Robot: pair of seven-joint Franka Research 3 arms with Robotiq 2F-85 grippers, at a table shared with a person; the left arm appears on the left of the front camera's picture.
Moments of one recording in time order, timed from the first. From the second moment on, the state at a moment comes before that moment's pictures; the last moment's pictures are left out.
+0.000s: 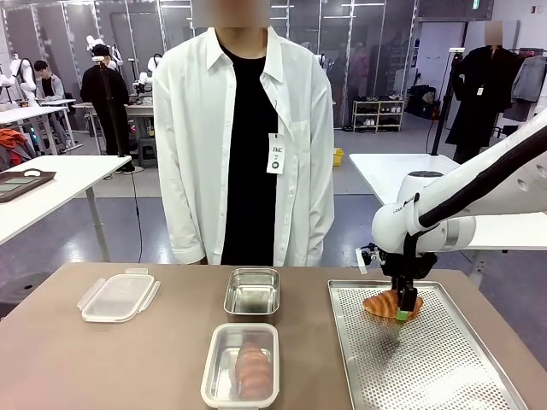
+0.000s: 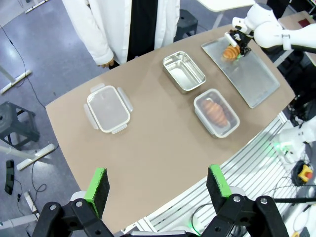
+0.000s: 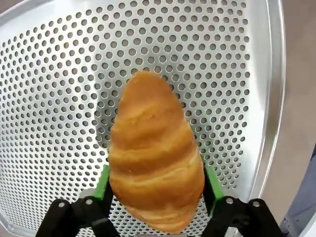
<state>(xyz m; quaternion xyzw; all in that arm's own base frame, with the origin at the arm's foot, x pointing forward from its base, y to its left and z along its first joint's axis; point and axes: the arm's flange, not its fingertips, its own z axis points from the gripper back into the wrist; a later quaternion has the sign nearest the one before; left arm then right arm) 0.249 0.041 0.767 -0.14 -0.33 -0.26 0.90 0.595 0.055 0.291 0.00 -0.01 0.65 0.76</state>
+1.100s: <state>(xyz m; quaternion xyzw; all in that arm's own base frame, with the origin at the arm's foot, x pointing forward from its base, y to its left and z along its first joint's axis) 0.249 0.041 0.767 -0.14 -0.33 -0.26 0.90 0.548 0.103 0.453 -0.03 -0.06 0.67 0.74</state>
